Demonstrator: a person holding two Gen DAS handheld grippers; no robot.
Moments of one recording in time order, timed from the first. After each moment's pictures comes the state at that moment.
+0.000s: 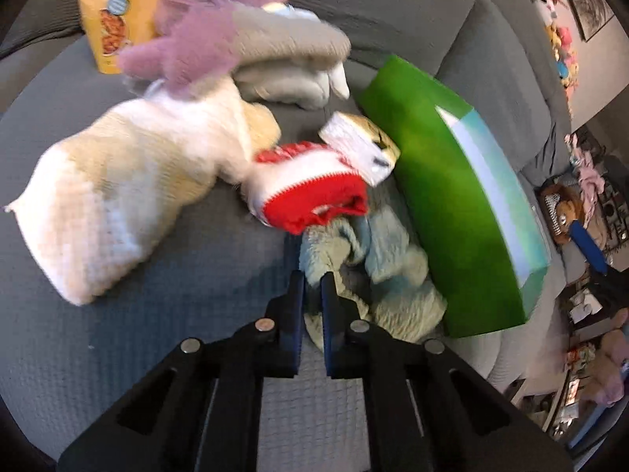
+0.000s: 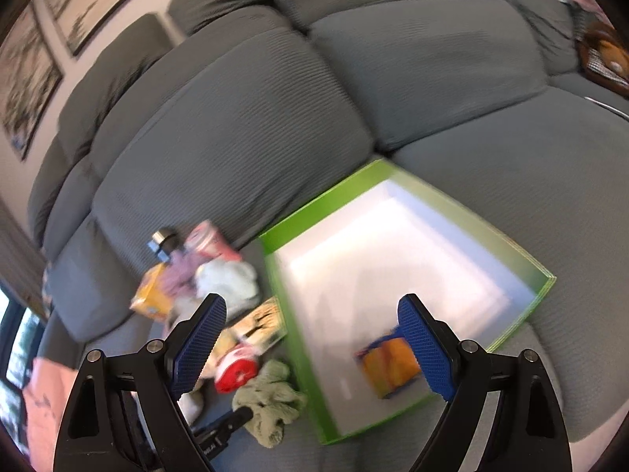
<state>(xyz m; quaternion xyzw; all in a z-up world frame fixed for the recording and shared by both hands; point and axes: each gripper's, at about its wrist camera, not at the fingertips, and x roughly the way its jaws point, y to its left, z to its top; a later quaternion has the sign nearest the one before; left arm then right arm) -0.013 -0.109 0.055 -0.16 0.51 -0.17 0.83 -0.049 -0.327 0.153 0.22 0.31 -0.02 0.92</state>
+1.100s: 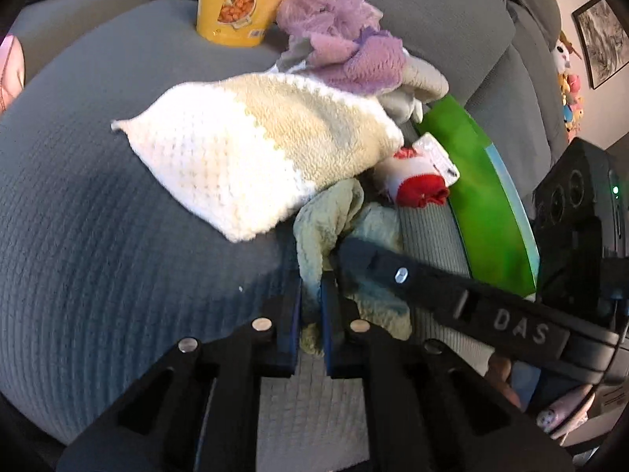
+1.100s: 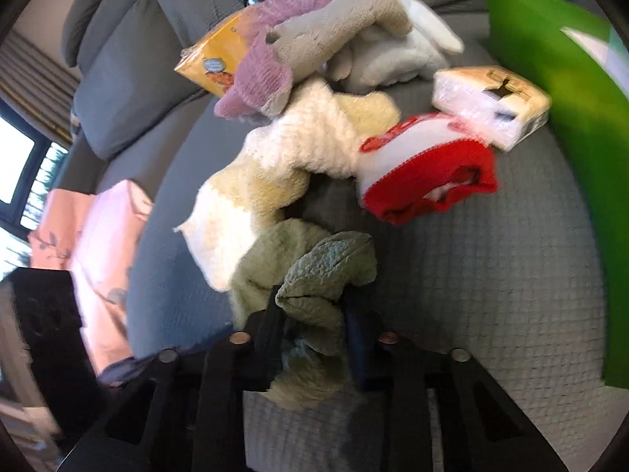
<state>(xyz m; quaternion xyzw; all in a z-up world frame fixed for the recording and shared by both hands) -0.055 -0.030 0.031 -0.22 0.49 -0.15 0.83 0.009 -0.157 0.016 0.14 0.55 0.17 0.80</state>
